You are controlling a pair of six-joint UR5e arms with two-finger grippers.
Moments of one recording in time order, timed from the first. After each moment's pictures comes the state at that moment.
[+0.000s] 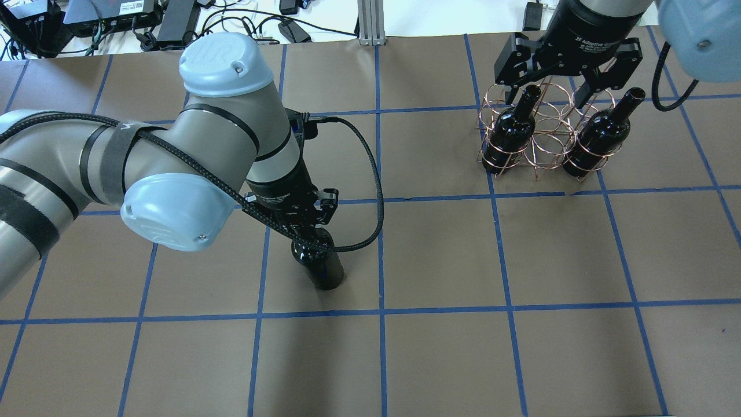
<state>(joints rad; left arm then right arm) -1.83 -1.60 -1.82 -1.41 1.50 -0.23 1.58 -1.55 1.50 -1.59 -1.55 0.12</state>
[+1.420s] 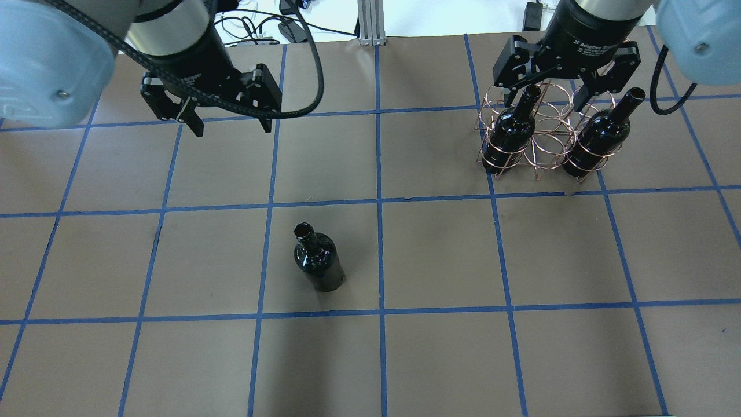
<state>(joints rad) -1.65 -1.60 -1.48 -1.57 1.58 -0.12 1.58 -1.55 1.50 -1.59 -1.55 0.12</state>
